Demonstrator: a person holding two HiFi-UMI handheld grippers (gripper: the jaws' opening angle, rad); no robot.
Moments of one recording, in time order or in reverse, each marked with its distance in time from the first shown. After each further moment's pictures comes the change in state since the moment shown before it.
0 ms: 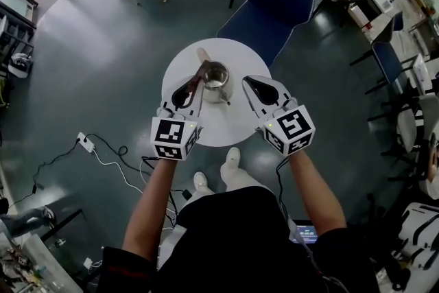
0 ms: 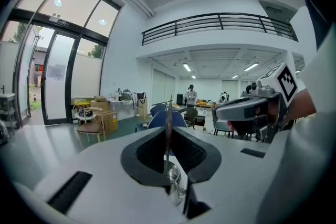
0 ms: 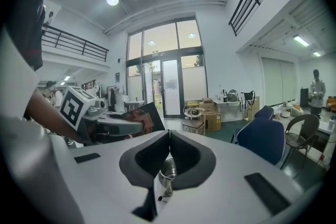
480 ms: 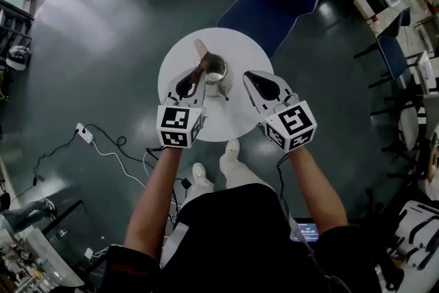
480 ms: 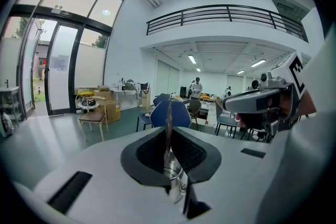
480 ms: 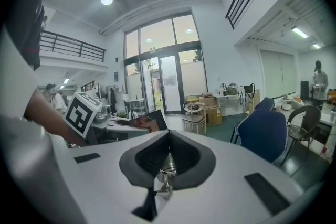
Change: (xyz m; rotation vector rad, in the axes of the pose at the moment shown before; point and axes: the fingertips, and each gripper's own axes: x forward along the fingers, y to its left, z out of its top) left arm 0.054 0.007 -0.050 -0.051 0.104 0.035; right arm 0.017 -0.030 -0.035 0.048 0.043 0.014
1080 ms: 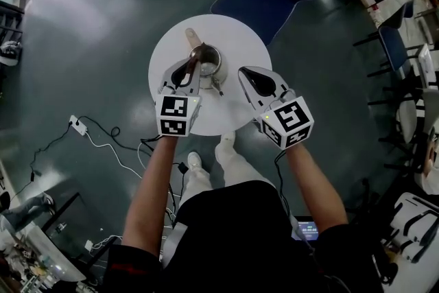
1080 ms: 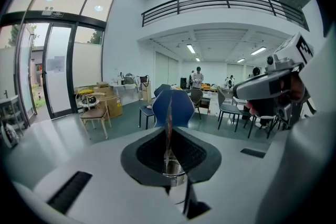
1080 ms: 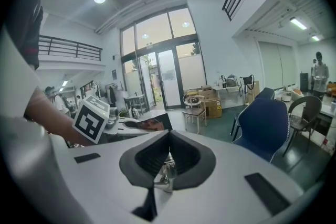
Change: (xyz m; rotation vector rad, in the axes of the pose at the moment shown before) left arm 0.046 0.022 -0.049 0.066 0.096 0.028; right arm 0.022 -0.017 -0.037 0.048 0.058 0.011
